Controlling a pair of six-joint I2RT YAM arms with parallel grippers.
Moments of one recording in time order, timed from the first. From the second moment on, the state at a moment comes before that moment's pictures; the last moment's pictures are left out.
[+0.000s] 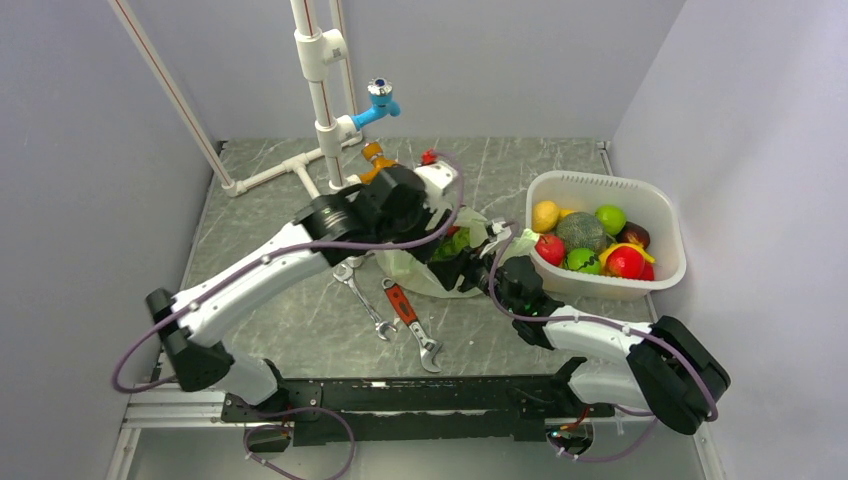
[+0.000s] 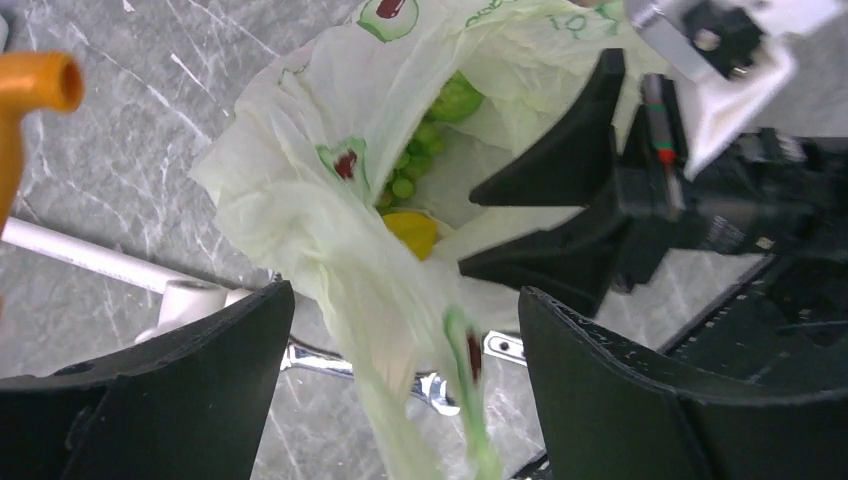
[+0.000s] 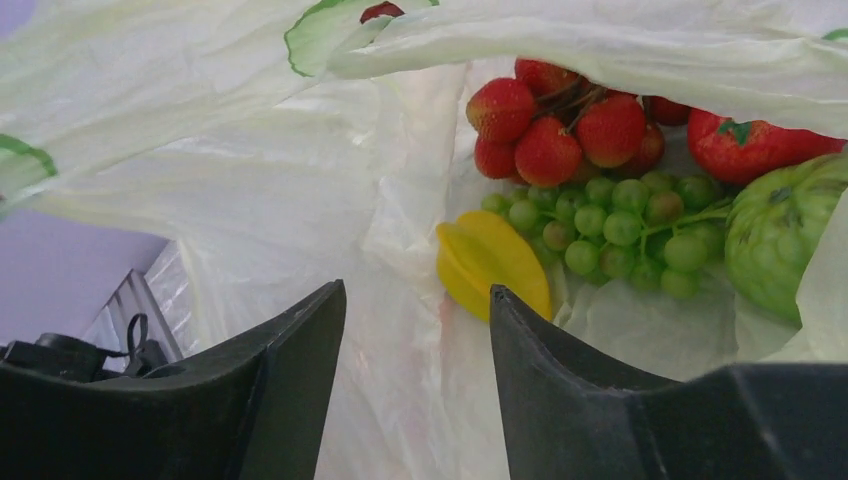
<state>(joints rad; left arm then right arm) -0.96 1.42 1.61 -0.82 -0.21 -0.12 0.71 1.19 0.35 0.75 -0.07 0.56</state>
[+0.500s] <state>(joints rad) -0.99 1.71 1.69 -0.92 -0.44 -0.01 0.71 1.18 0.27 0.76 -0.12 0.60</state>
